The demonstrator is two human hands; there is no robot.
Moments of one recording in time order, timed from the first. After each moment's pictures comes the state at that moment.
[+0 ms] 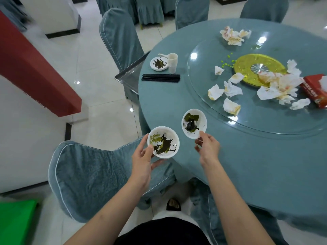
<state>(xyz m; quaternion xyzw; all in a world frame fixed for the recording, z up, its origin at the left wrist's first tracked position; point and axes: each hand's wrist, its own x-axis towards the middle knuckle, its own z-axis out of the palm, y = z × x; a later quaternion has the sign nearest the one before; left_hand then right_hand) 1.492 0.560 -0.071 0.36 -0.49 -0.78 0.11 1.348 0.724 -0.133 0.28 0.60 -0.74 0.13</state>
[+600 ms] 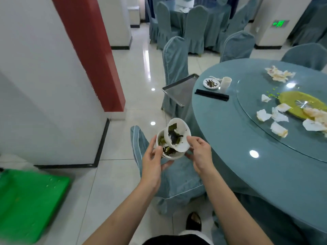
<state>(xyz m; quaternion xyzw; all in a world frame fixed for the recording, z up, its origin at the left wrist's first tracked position) 1.712 0.409 -0.027 0.32 -0.46 -0.80 0.23 1.584 0.507 -0.039 0.02 0.63 -0.73 0.26</state>
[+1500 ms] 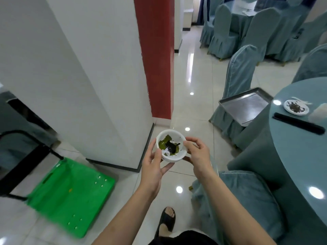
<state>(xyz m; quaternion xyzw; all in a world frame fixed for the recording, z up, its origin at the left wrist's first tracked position) 1.805 0.096 -0.028 0.39 -0.43 -0.75 0.33 1.659 0.156 -0.040 -0.07 0.64 -0.68 0.35</state>
